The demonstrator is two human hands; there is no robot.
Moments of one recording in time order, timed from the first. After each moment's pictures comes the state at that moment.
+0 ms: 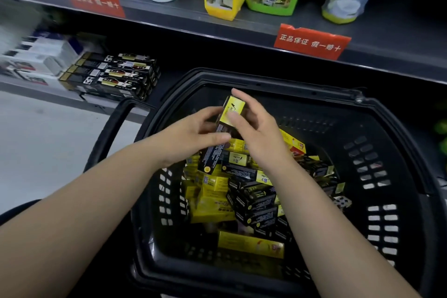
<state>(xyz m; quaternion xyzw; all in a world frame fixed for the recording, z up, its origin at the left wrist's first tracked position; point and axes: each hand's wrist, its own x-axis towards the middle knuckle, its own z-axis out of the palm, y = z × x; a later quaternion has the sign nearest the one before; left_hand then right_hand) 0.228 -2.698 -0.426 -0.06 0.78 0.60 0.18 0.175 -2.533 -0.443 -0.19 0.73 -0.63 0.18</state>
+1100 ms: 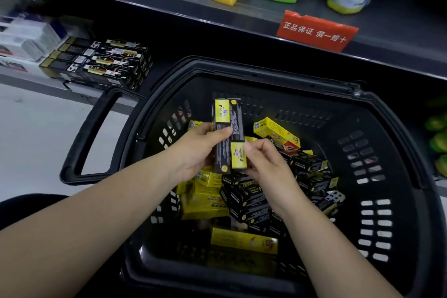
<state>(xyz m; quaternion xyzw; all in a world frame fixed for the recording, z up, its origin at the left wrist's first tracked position) 0.226 -2.662 -0.464 -0.29 0.55 0.77 0.17 0.216 -2.504 -0.486 -0.02 0.69 -0.67 0.28</state>
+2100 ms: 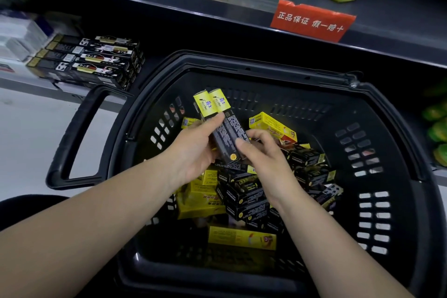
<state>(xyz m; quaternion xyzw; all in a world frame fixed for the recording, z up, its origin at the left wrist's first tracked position) 0.219 -2.651 -0.467 -0.33 0.41 0.84 0.11 0.210 -2.507 -0.486 0.00 0.70 -0.66 0.26</state>
